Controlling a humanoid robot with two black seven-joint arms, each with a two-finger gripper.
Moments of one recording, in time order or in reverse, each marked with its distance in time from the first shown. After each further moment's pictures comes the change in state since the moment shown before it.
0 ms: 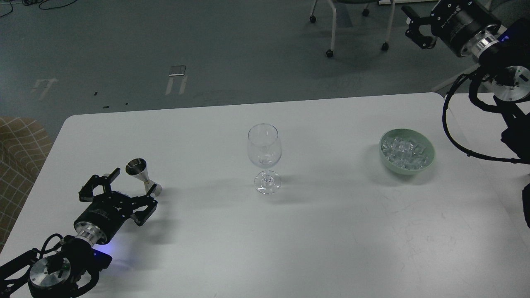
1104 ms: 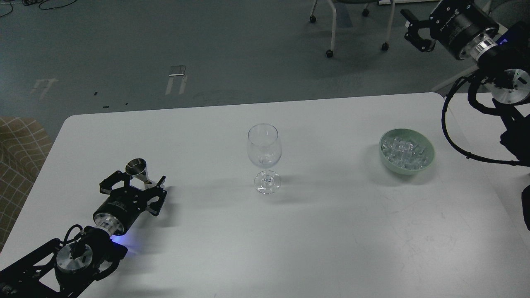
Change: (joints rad) left arm -0.084 -0.110 0.013 0.160 0.017 -0.009 0.075; right arm -0.010 0.002 0.001 0.002 0.000 0.000 0.000
